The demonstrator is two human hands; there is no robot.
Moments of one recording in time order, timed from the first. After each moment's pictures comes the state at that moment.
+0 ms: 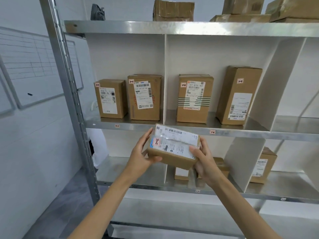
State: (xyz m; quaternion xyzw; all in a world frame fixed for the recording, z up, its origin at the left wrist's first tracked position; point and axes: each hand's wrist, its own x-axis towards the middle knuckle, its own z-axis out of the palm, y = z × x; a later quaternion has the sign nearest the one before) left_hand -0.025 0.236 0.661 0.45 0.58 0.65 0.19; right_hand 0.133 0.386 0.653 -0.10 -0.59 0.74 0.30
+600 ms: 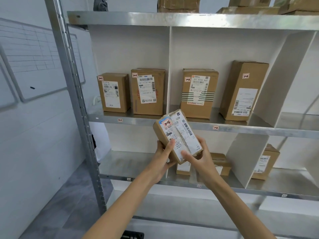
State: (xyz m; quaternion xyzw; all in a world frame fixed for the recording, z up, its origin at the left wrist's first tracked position) left_hand 0.014 0.269 0.646 0.31 0.47 0.71 0.41; right_hand 0.133 0.364 0.639 -0.14 -0.69 0.60 0.37
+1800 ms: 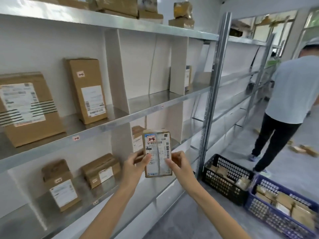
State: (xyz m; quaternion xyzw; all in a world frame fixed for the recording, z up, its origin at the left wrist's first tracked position) left_hand 0.236 0.429 0.615 0.50 0.48 0.56 0.45; right_hand 0.402 0.424 0.597 -0.45 -0.54 0.42 0.57
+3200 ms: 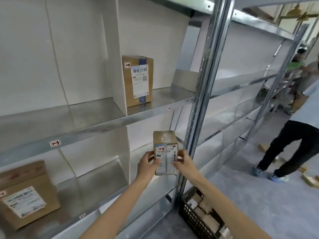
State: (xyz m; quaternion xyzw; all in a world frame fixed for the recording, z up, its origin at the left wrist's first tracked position) left_hand 0.645 0.908 0.542 0.50 0.58 0.49 0.43; right_hand 0.803 0.906 0.555 -0.55 -0.60 0.43 0.40
